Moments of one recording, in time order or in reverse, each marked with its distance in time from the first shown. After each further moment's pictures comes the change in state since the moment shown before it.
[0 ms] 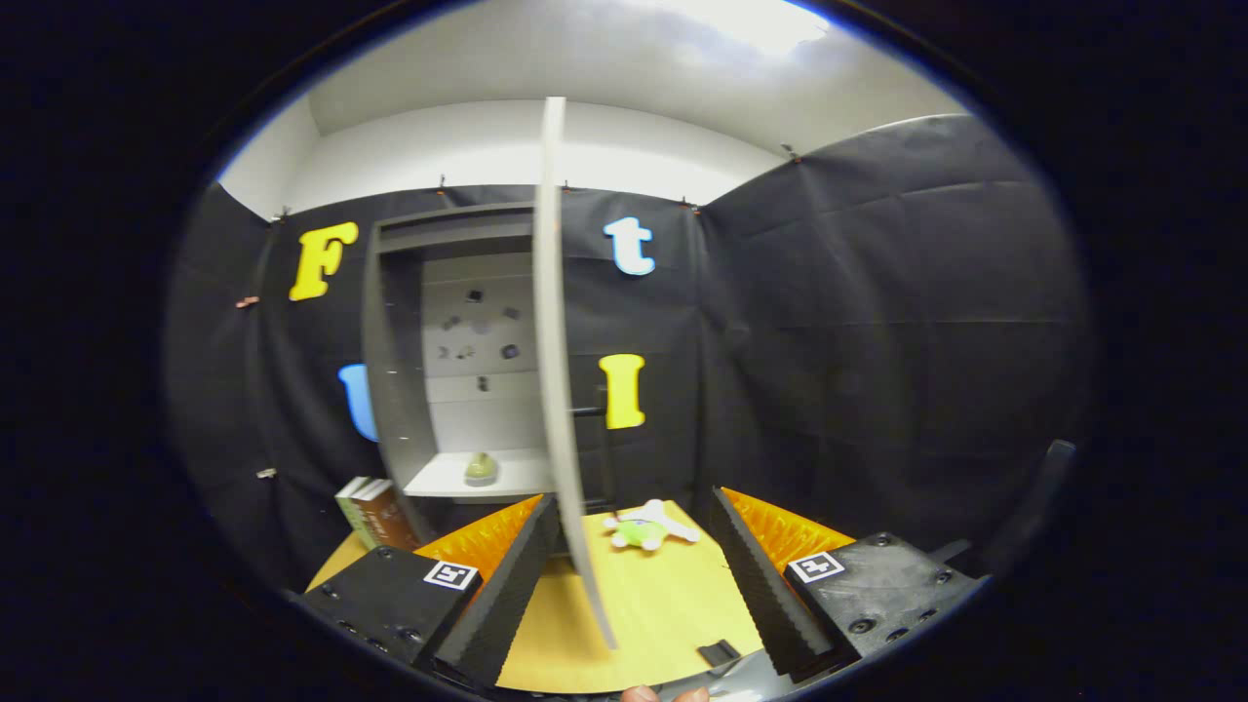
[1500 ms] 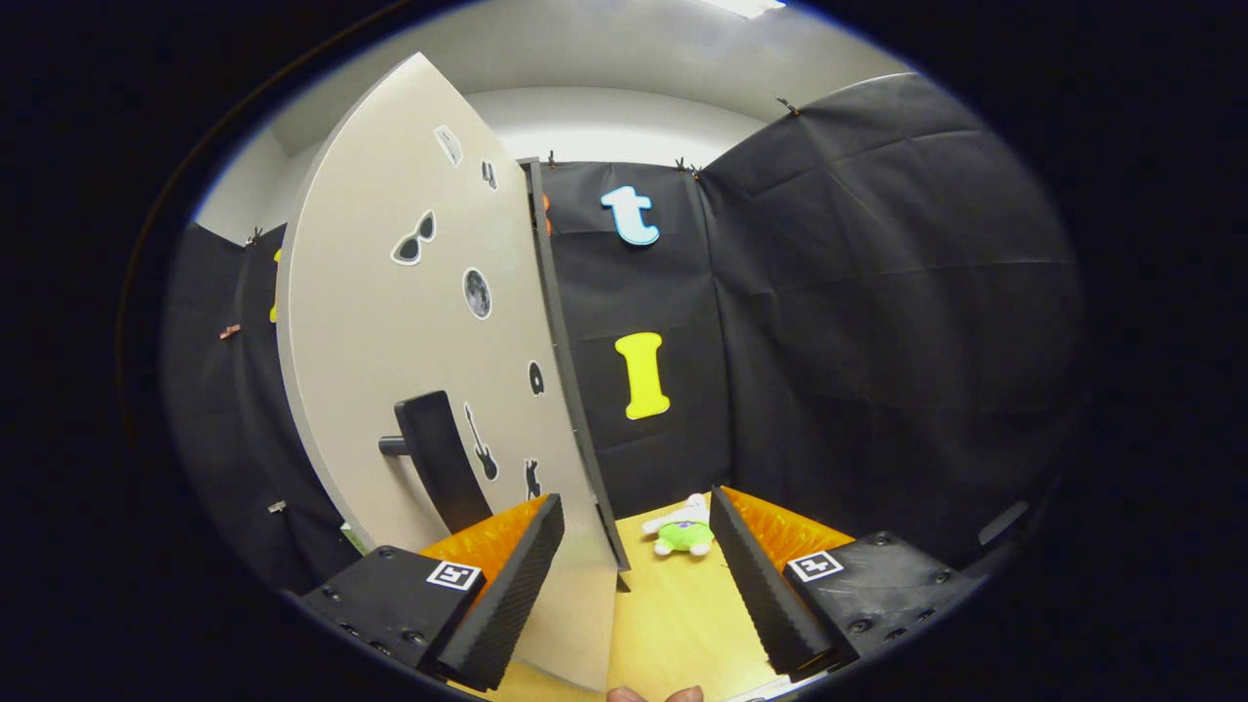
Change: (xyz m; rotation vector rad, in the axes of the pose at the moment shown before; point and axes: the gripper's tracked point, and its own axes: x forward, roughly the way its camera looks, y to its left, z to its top) arm 0.104 0.098 -0.035 0.118 0.072 0.128
